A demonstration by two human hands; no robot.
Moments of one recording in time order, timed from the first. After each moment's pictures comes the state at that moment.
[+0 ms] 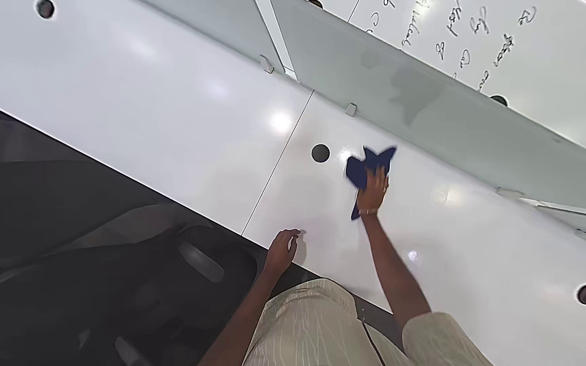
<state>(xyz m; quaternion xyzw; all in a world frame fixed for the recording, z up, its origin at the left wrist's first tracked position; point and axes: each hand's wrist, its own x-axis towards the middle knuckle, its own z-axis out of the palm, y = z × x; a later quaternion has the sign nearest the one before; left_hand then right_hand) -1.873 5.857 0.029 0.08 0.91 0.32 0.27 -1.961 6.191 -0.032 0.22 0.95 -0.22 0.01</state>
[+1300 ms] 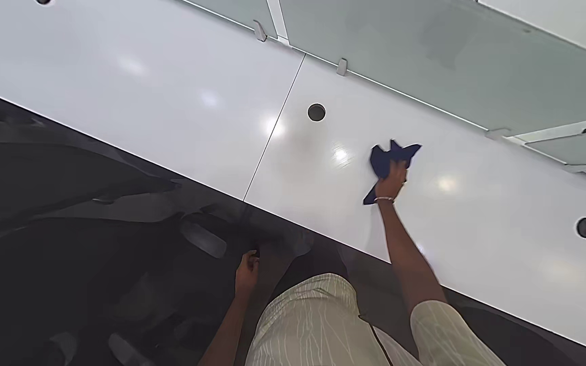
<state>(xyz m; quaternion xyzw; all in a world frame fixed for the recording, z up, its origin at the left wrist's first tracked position) -1.675 5.669 -0.013 -0.18 0.89 0.30 0.28 -1.818 6.207 -0.031 0.35 0.91 -0.21 -0.01</state>
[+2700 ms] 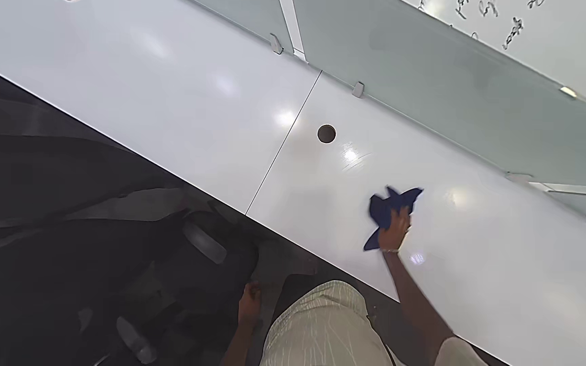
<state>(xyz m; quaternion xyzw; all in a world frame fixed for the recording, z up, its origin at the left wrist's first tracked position) -1.629 5.702 0.012 -0.34 0.84 0.23 0.36 -1.768 6.208 -0.026 0.25 0.94 -0.23 0.00</state>
